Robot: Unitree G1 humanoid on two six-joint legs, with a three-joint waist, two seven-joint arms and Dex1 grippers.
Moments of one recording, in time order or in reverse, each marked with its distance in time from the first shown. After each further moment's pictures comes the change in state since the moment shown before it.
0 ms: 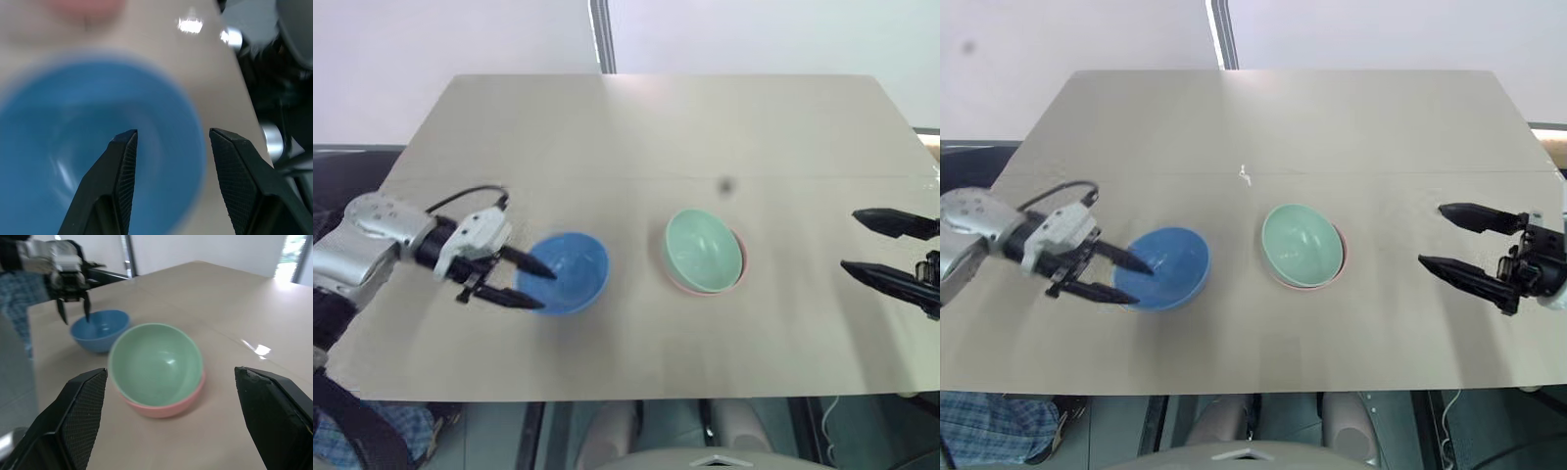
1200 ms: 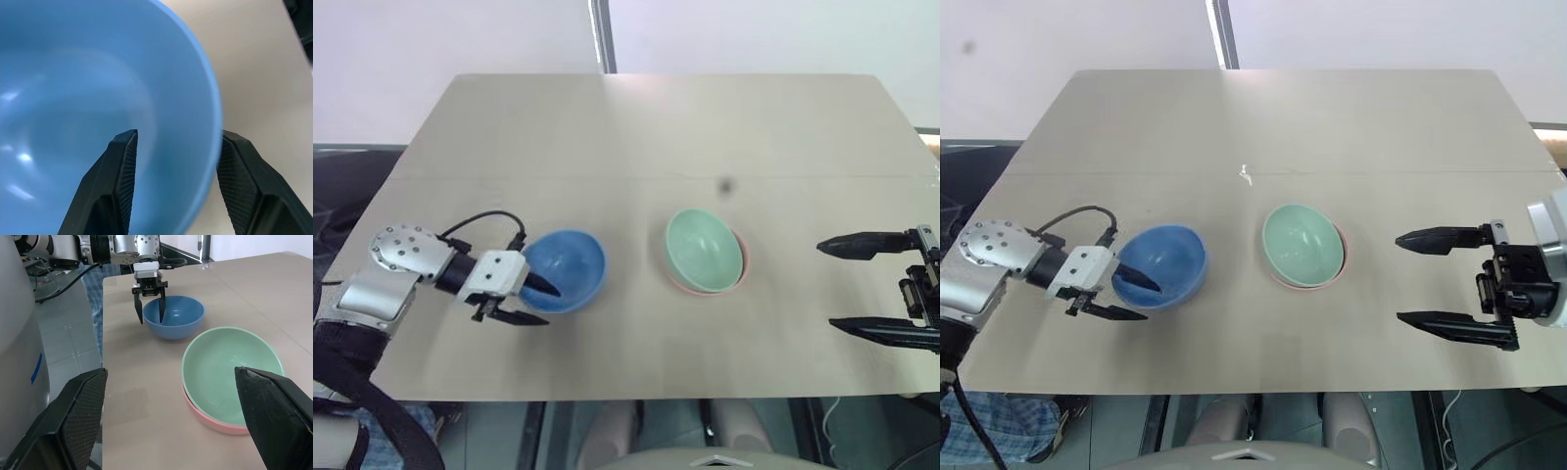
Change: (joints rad) left arm 0.116 -0.231 0.295 -0.080 0.407 -0.161 0.000; right arm -0.023 -0.085 0.054 -0.124 0.021 -0.004 0.126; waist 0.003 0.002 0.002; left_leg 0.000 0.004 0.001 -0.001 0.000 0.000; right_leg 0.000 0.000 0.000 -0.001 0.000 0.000
